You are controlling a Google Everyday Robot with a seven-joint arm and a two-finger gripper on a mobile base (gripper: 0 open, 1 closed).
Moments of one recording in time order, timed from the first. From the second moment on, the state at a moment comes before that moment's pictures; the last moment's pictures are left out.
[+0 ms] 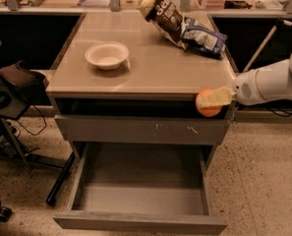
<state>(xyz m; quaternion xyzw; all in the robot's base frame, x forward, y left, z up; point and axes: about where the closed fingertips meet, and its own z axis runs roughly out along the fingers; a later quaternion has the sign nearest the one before) 0.590 -0.218 0.806 -0.24 0.89 0.18 0.34</state>
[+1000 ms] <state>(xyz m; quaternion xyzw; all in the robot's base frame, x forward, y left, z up) 0.654 -0.209 0.929 -0.27 0.91 0.18 0.26</state>
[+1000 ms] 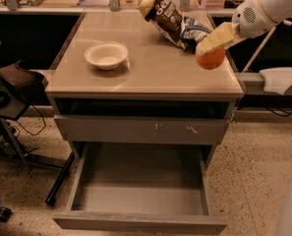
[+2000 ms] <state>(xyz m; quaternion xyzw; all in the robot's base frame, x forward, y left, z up) 0.662 -0.198 0.927 -0.20 0.89 0.23 0.34</state>
